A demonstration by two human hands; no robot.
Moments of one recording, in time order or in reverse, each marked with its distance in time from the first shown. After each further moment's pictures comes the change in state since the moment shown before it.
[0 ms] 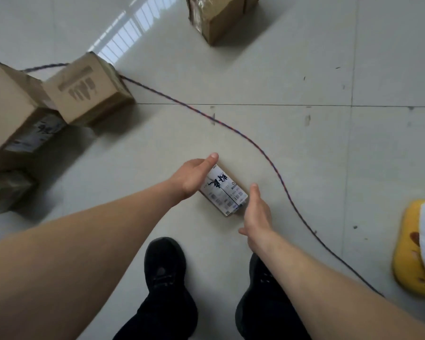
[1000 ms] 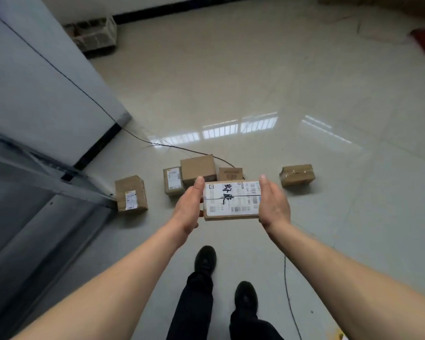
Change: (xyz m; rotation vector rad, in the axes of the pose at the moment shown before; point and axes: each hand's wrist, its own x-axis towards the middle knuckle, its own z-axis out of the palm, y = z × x) left_hand -0.614 0.066 -0.144 -0.846 0.639 0.100; right_hand -0.574 -0.183 -0.053 -0.545 -0.197 -0.943
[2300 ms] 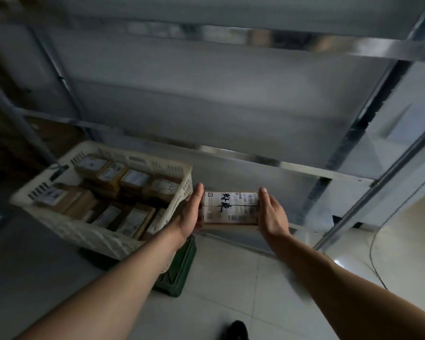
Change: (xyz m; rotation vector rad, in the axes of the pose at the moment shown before) left_hand -0.463 -0.351 -0.525 -0.804 0.959 0.205; right_hand -0.629 -0.157 0.444 -0.374 -0.967 -0.803
